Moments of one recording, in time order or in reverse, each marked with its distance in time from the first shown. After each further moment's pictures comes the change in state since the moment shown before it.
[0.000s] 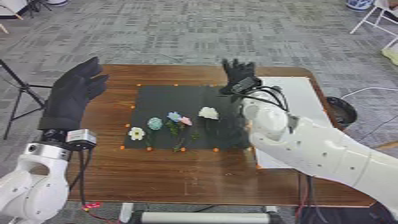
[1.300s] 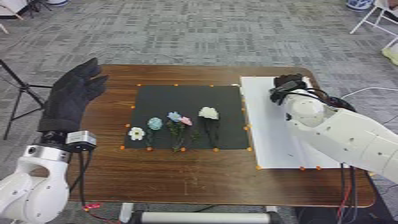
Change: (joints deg) left arm 0.9 -0.1 -0.2 -0.7 0.0 0.8 0.3; right arm 4.8 6.0 -6.0 15.8 5.6 -7.9 -5.5
